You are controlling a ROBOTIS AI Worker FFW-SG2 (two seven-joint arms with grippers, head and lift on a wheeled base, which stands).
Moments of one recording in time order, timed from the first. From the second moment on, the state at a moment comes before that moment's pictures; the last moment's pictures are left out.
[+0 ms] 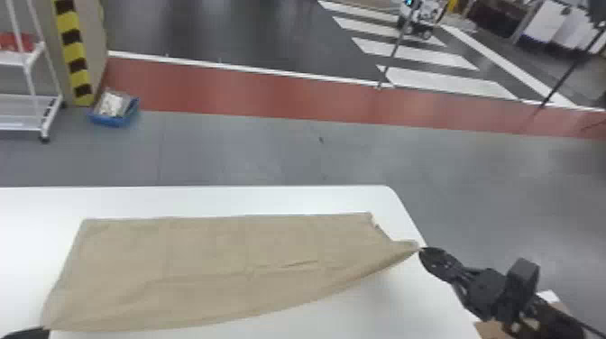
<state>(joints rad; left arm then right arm) 0.49 0.21 0.09 -2.08 0.00 0.67 -0.48 0.12 -0.32 -0.72 -1.16 0.16 -0.43 1.03</state>
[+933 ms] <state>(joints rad) 0.67 0.21 0.14 -2.26 -0.08 0.72 -0.50 0.19 -0.33 -0.76 -1.19 0.04 -0.46 1.07</state>
